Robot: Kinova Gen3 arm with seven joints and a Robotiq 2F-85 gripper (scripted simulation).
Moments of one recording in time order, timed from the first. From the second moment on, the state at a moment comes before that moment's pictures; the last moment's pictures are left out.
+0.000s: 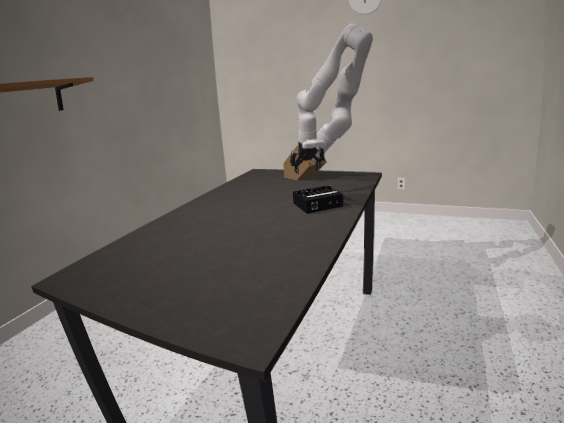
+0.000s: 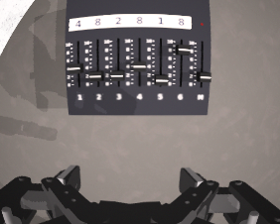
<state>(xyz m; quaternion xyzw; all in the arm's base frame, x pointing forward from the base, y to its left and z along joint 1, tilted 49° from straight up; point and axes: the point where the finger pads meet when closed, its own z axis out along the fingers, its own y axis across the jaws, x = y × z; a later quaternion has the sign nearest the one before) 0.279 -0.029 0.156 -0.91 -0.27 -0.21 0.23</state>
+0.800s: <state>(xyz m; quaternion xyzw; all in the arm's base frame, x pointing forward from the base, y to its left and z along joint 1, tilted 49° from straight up) 0.279 -0.028 0.156 -0.91 -0.28 -0.21 0.23</state>
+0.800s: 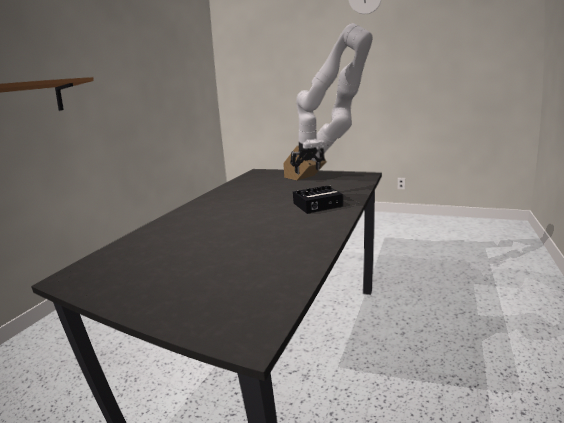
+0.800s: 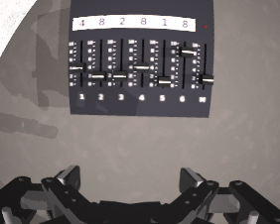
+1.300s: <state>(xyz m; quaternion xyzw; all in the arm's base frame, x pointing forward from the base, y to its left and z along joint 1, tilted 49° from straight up) 0.282 -0.025 0.161 -0.87 -0.37 -0.23 0.22</state>
